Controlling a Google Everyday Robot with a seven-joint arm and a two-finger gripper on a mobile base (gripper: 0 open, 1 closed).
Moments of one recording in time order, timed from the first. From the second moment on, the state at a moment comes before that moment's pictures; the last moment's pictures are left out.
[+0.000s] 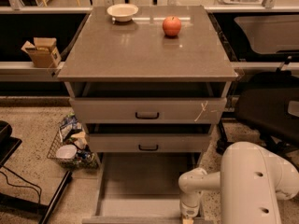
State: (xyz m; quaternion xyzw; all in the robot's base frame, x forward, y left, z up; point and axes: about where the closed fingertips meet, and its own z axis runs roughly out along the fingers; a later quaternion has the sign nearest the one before) arm 0.379 -0.171 0.172 0.66 -0.72 -0.17 0.12
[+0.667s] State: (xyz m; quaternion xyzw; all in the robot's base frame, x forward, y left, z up) arm 0.367 -0.182 0.243 0.66 -0.73 -0.14 0.11
